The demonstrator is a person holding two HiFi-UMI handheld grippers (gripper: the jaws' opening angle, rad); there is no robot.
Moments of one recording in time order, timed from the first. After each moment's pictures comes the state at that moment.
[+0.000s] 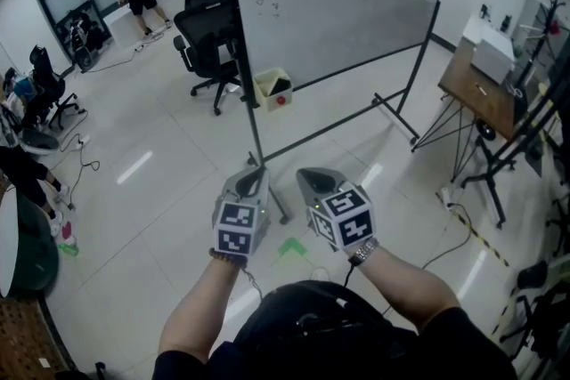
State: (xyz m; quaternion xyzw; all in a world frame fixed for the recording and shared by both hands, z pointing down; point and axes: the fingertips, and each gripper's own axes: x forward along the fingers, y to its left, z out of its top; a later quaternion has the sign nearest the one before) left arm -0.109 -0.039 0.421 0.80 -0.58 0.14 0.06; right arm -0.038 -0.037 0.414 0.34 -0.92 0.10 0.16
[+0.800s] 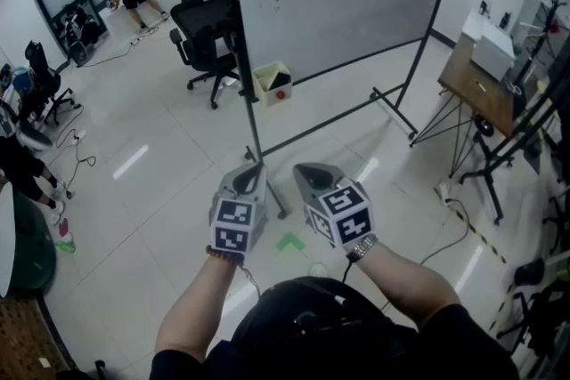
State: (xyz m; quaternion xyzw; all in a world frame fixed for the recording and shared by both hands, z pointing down) left arm -0.120 -0.044 0.427 0.80 -0.57 0.14 0.07; right arm -0.052 -0.042 0.416 0.34 -0.92 0.09 0.16
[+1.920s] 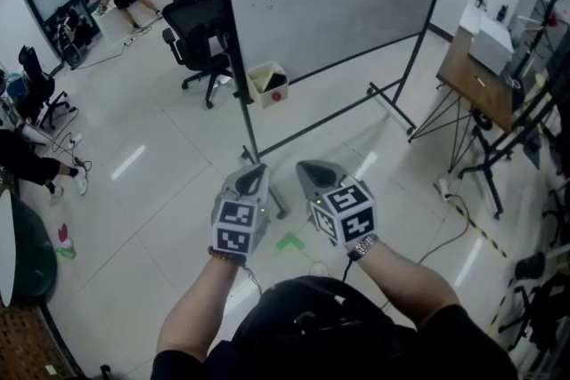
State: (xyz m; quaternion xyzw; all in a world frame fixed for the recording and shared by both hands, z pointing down) left arm -0.112 -0.068 0.441 0.82 -0.56 0.15 0.08; right arm -0.044 -0.071 0.424 0.36 -0.92 0.10 0.15
